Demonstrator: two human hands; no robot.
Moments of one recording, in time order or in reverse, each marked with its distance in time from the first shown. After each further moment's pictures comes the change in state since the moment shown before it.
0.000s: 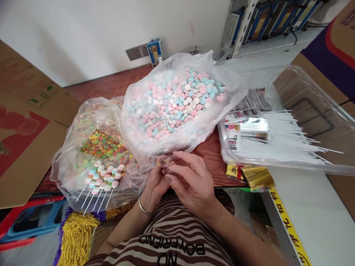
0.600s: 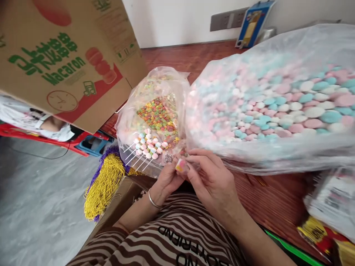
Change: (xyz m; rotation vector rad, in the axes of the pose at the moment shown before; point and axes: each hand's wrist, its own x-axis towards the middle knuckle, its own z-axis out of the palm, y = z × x) left_hand -0.045 0.043 -0.064 -0.201 0.194 0.300; right_hand 0.045 -0.025 0.070 0.227 -0.421 -0.109
